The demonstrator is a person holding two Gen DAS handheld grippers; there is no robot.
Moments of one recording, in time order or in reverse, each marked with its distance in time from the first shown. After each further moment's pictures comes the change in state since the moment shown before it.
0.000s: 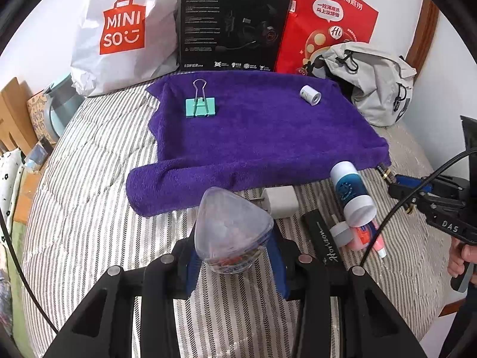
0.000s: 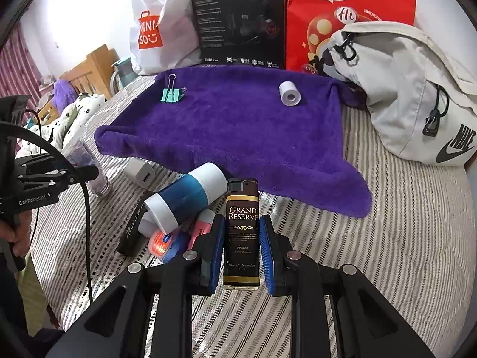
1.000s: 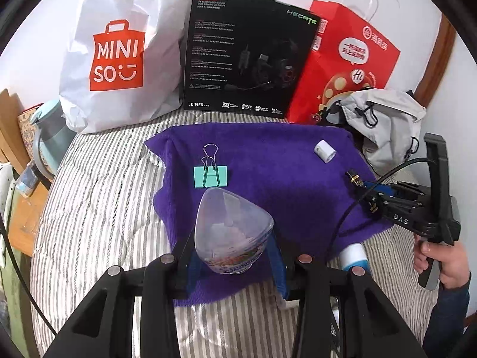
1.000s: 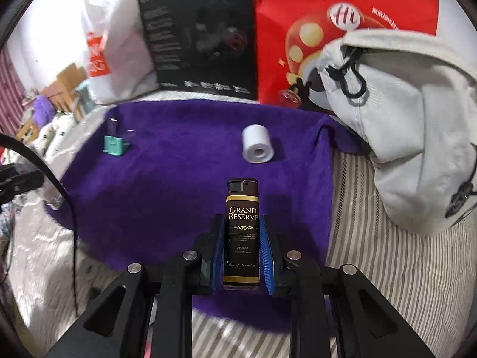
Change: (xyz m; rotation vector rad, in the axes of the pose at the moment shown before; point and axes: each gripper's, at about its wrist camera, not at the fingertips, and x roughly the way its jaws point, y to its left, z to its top) left arm 0.020 0.030 0.087 -0.044 -0.048 -0.038; right arm 0.077 -0.048 0.098 0.047 -0.009 -0.083
